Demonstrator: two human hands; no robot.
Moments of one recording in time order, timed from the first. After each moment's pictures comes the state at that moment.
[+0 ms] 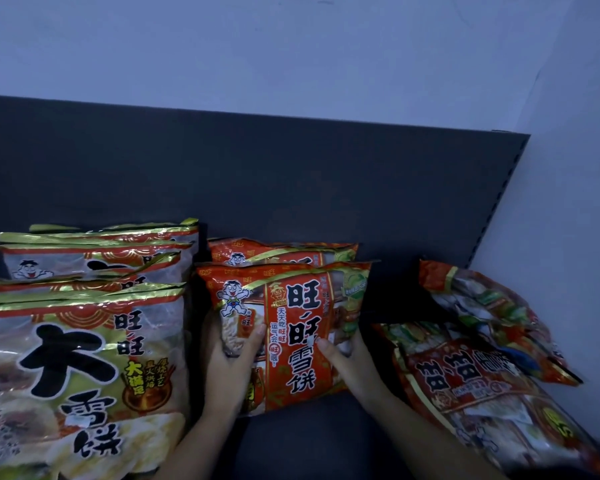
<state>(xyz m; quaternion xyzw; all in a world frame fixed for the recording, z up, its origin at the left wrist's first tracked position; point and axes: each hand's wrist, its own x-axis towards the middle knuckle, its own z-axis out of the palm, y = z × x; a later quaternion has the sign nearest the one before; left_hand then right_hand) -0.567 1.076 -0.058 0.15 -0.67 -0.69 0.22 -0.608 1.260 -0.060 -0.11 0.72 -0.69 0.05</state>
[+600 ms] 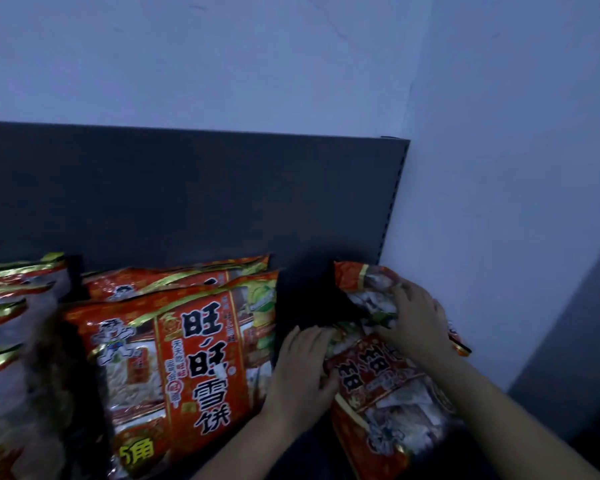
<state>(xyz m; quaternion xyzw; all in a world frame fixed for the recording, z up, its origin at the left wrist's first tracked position) -0.596 1.241 -0.034 -0.29 -0.90 -0.28 0.17 -0.627 1.452 0.010 0.06 0.98 -0.04 -0.21</state>
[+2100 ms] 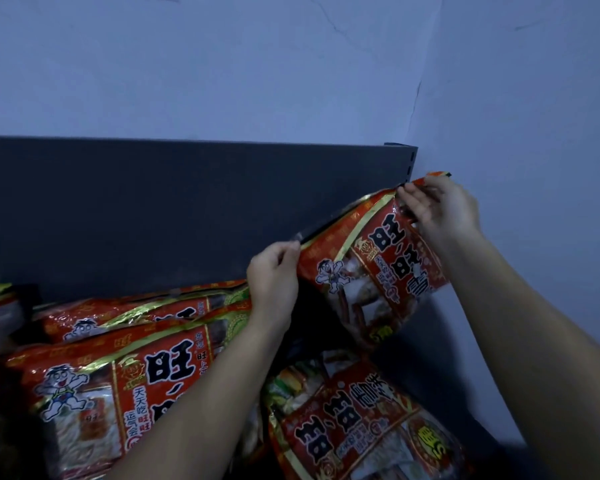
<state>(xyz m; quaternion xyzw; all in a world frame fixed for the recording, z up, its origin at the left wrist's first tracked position) -0.699 1.258 0.081 -0.04 -0.66 -0.73 0.19 -0.713 1.455 0.182 0.03 0.41 -0.88 -0.24</state>
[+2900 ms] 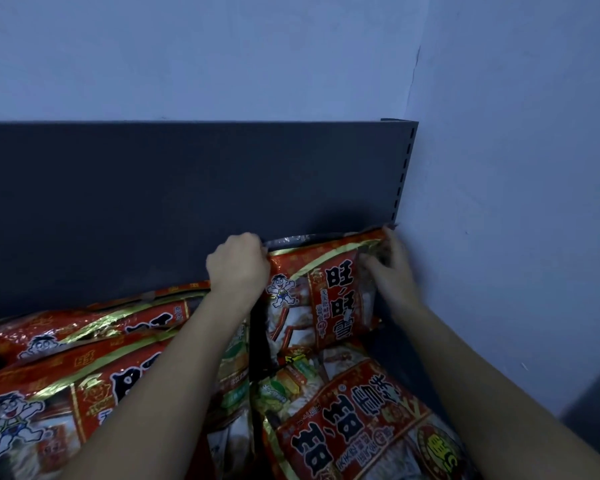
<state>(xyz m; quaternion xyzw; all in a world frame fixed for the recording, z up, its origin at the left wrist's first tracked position) -0.742 1.235 0.090 0.01 -0.97 -0.15 0.19 -0.739 1.447 0.045 0.03 0.76 -0.62 -0.21</state>
